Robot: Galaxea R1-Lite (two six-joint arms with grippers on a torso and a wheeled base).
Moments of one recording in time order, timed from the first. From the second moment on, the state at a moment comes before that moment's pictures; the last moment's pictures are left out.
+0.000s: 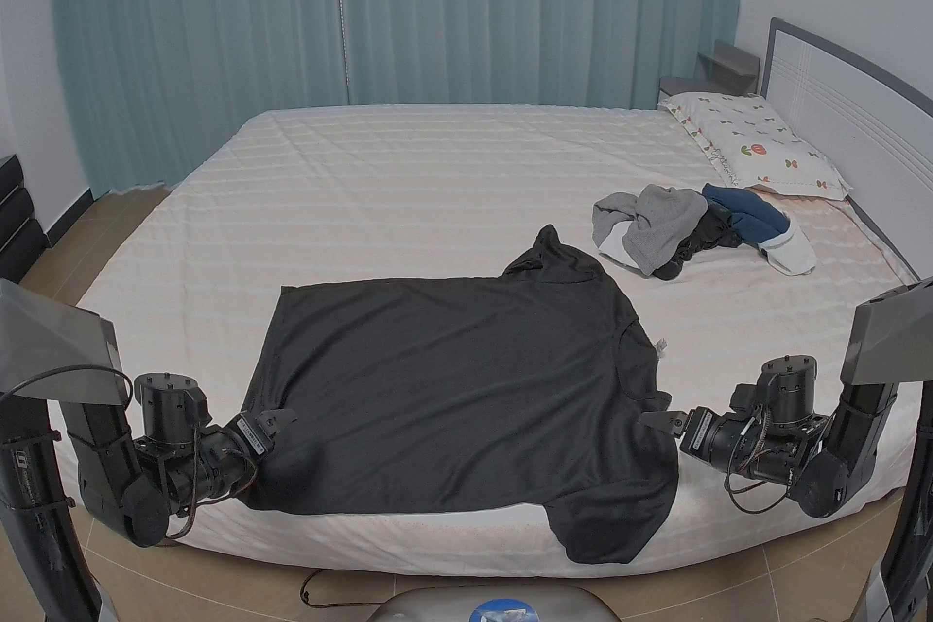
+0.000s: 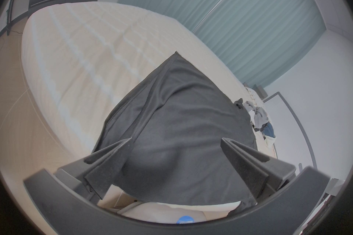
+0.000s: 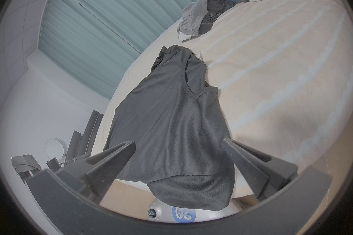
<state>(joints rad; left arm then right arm) -0.12 2.16 -0.23 -1.34 -0.06 -0.77 0.25 2.18 -0.32 -1.31 0.19 0.69</state>
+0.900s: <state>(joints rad) -0.12 2.22 -0.06 -1.36 0.07 -0.54 0.26 2.17 -0.31 -1.31 0.19 0.69</state>
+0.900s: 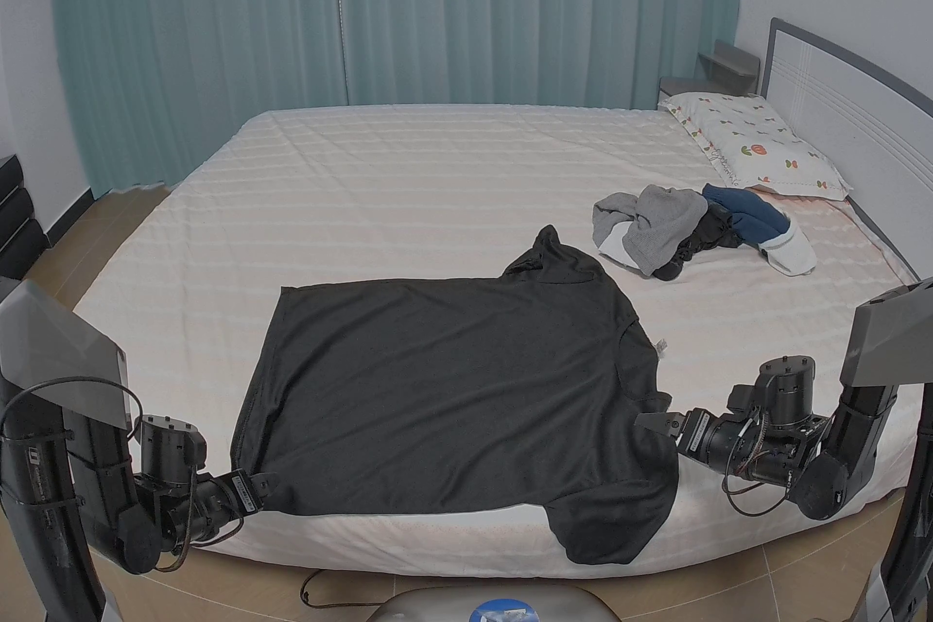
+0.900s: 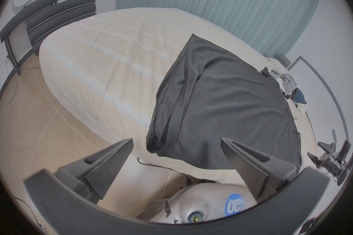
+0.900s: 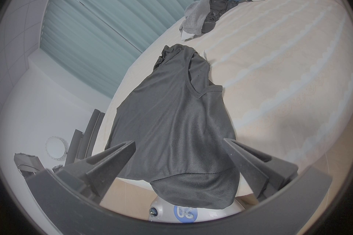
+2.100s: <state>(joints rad) 0.00 2.32 -0.08 -1.40 0.10 -0.46 0.26 2.17 -0.31 -1.31 0.19 0.69</state>
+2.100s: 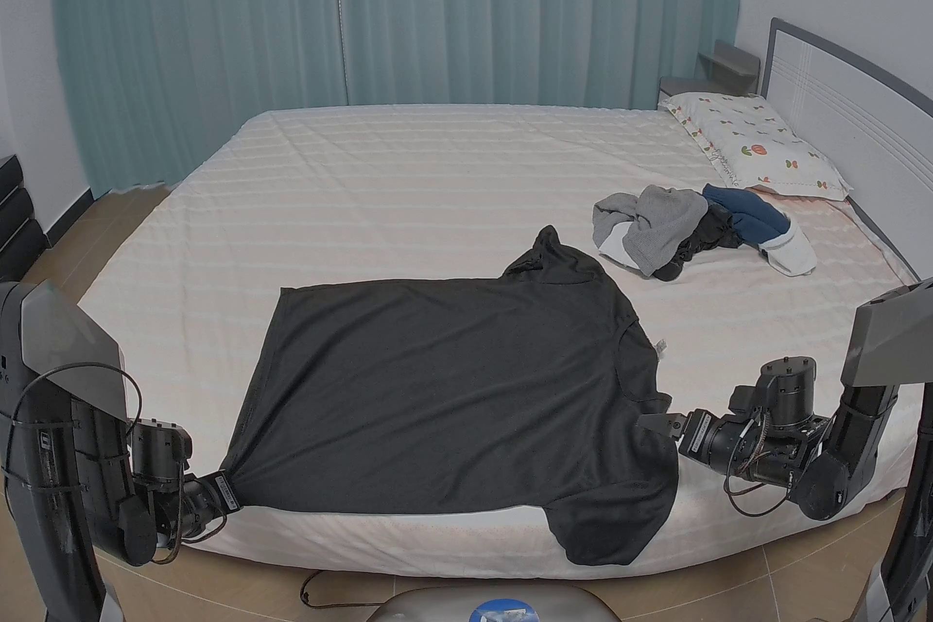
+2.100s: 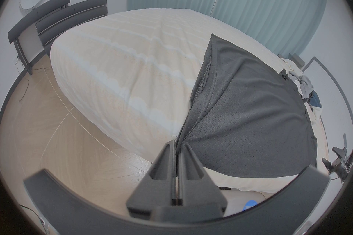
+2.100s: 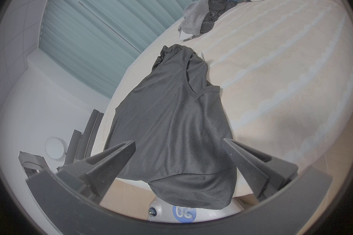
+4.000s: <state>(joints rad) 0.18 2.35 -0.10 -1.41 -0.33 -0.29 0.16 2.22 -0.13 -1.51 0.28 0.68</state>
